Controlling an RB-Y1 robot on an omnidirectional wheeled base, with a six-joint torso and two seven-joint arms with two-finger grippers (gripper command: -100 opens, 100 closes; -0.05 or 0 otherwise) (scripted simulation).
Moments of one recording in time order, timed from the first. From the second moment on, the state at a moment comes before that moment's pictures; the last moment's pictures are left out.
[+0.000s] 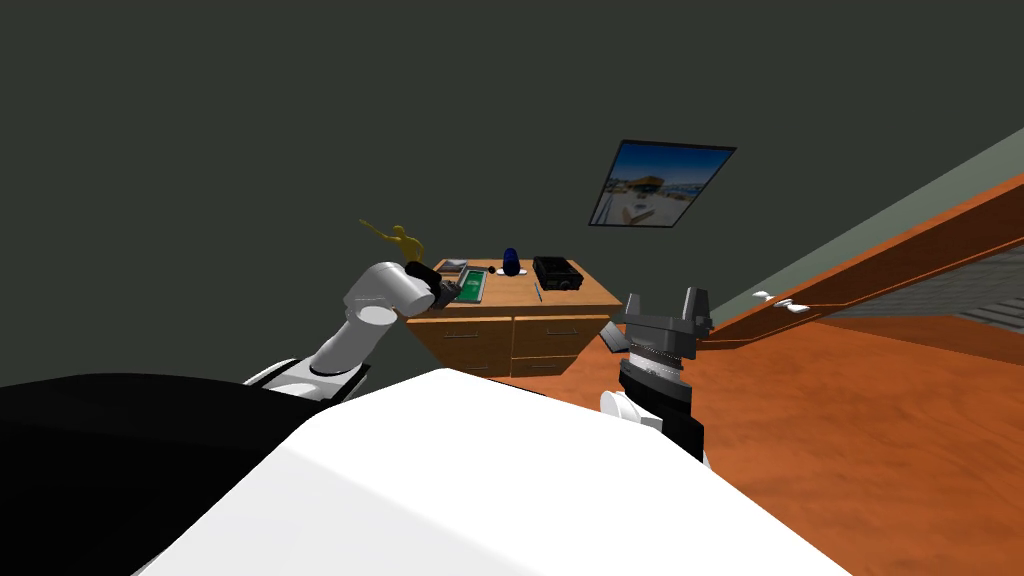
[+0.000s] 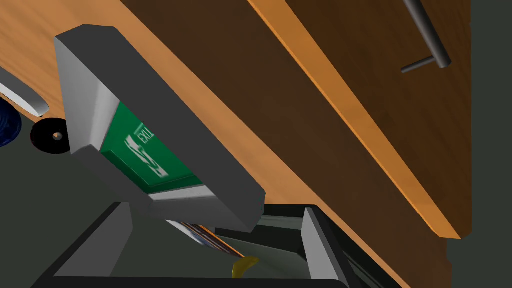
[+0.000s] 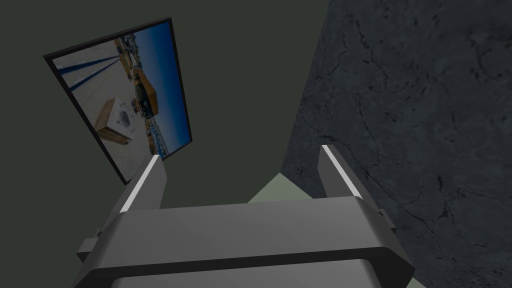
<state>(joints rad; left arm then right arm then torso) -0.09 0.79 0.08 -2.42 0.47 1.75 -0.09 0.53 0.01 0.05 -2.35 -0.02 -0.46 -0.17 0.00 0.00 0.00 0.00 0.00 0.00</state>
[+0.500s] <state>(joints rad) -0.11 0.81 0.09 -2.41 0.50 1.83 -0.10 0.53 0.01 0.05 -2.35 -0.02 -0.46 -0.17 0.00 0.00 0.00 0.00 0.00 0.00</state>
